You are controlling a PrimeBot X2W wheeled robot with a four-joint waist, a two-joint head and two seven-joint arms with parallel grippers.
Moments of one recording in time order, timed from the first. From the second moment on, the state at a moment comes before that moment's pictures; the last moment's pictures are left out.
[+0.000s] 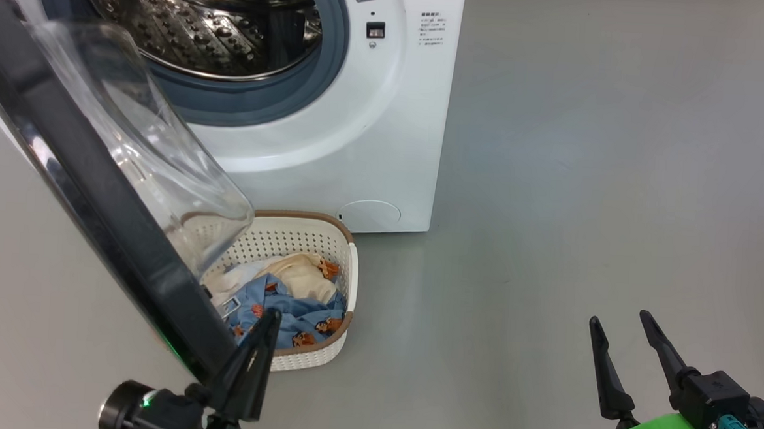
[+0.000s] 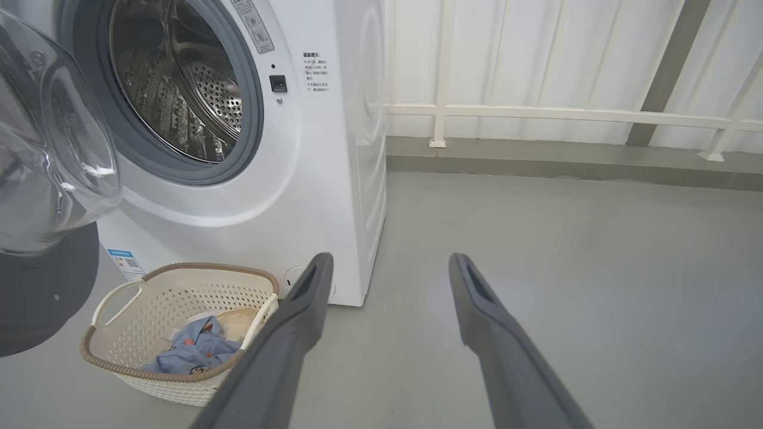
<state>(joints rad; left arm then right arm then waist) 0.00 0.06 -0.30 -0.01 -0.18 -0.13 -0.26 -0.03 -0.05 -0.09 0.15 0.05 0.13 -0.25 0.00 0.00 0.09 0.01</state>
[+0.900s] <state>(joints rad) -0.04 0.02 -0.18 0.05 -0.21 -0.13 -0.26 -0.04 -0.05 -0.09 0.16 0.06 0.13 -0.25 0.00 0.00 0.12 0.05</state>
